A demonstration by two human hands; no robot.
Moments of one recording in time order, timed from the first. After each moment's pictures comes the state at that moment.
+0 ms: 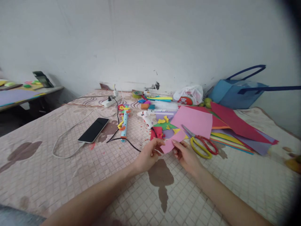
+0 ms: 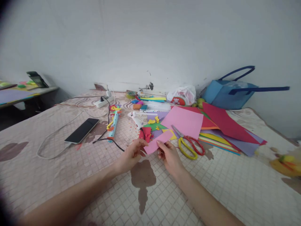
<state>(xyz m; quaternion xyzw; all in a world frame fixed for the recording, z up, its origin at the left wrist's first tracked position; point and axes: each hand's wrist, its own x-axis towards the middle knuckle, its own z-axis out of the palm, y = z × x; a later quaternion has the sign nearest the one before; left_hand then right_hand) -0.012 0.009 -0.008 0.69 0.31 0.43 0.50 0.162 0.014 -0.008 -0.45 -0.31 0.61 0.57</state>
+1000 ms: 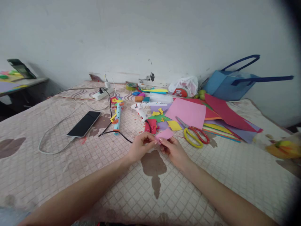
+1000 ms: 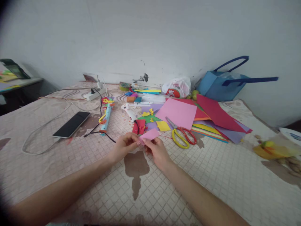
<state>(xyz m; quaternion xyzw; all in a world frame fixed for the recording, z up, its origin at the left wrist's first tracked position) -0.011 0.014 -0.015 0.64 0.34 0.47 0.51 0.147 -0.002 -0.017 -0.43 -0.37 0.63 0.53</state>
